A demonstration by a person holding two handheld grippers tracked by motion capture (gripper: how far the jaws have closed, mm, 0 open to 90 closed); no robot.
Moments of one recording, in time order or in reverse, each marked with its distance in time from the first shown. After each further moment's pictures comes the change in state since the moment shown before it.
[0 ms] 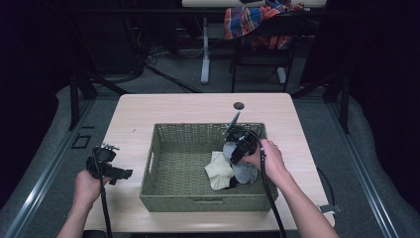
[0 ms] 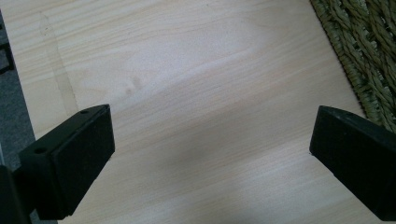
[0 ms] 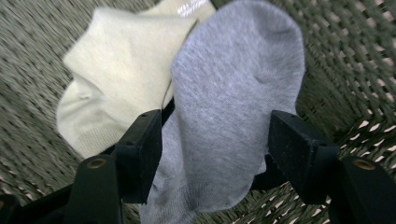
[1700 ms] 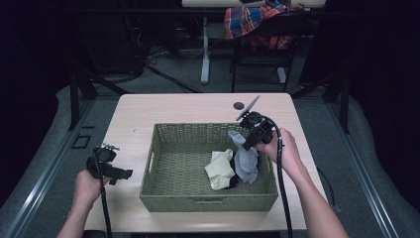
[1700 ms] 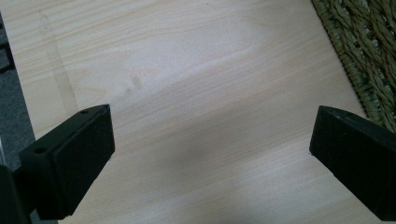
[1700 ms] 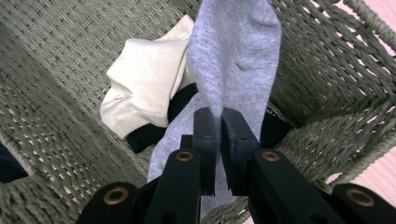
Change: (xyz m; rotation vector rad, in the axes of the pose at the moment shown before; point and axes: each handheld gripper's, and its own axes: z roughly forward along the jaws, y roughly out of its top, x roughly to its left) left arm -0.001 0.001 0.000 0.007 0.003 0.006; right arm -0.019 -0.017 -0.066 -0.117 0.079 0.086
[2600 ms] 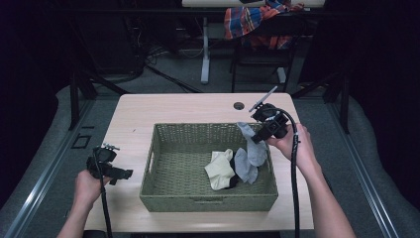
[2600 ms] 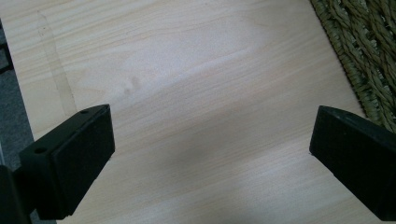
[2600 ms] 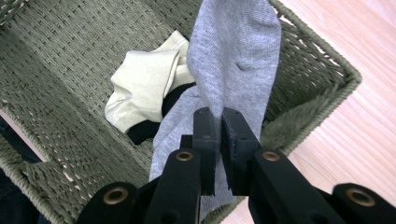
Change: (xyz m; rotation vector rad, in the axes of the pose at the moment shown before) left arm 0.000 0.000 0.000 0.002 -0.005 -0.001; right arm -0.011 -0.015 -0.043 -0.082 -0.020 0.025
